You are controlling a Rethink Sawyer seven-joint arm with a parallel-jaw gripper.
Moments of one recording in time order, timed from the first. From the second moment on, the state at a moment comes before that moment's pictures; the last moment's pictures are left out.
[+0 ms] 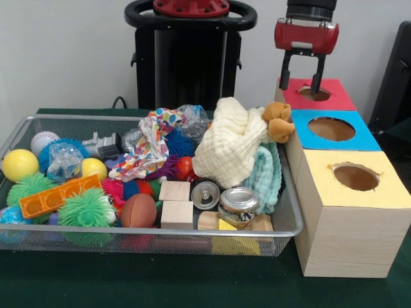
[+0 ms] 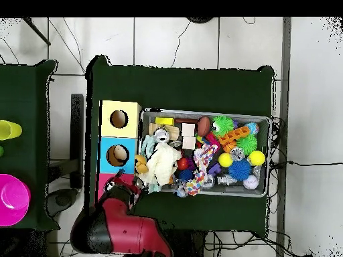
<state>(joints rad) 0.22 -0.84 -0.21 2.14 0.14 -0.07 2.17</state>
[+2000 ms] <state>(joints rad) 0.03 -0.74 -0.09 2.15 0.13 -0.15 2.17</state>
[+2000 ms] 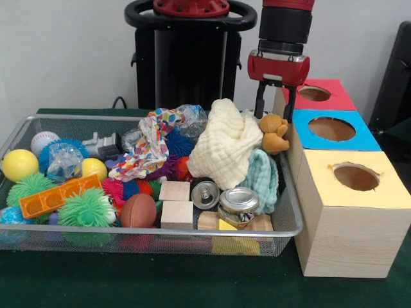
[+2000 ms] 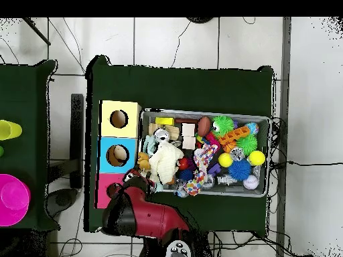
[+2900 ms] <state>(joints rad) 0.02 -0.75 -0.06 2.20 0.12 -0.19 2.17</state>
